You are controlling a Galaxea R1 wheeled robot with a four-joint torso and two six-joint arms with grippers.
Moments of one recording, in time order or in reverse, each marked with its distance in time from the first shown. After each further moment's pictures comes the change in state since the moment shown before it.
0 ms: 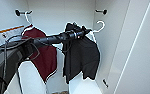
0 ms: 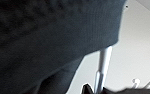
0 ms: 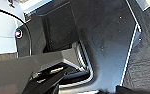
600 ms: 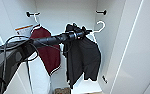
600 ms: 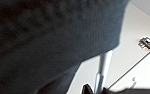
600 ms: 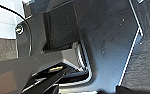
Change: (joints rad) left arm 0.009 -0.011 0.020 0.000 -0.003 0.000; right arm -0.003 -0.004 0.000 0.000 0.001 0.000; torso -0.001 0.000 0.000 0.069
